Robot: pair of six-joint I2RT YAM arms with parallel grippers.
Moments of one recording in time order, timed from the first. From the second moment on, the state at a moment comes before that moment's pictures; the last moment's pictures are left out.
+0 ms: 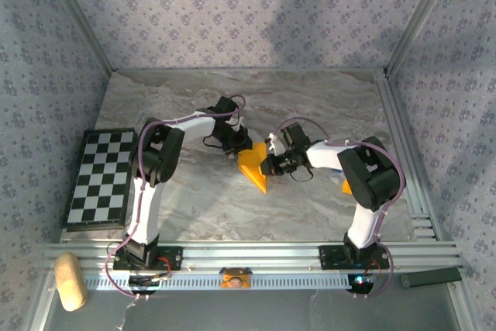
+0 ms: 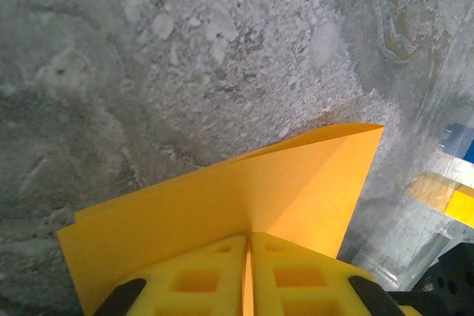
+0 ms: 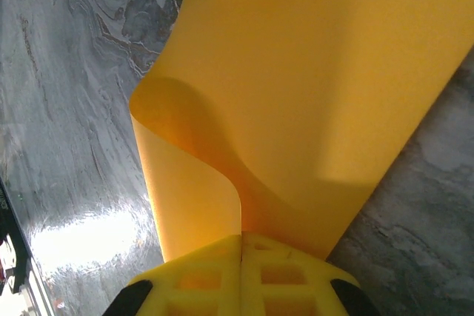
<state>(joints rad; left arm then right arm) -0.52 2.16 1.48 -0.52 0.60 -0.62 0.50 1.80 0.87 -0.11 -0.64 0.30</state>
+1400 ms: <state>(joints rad) -0.52 2.16 1.47 -0.51 0.61 -0.61 0.52 1.79 0.89 -0.16 -0.59 0.29</state>
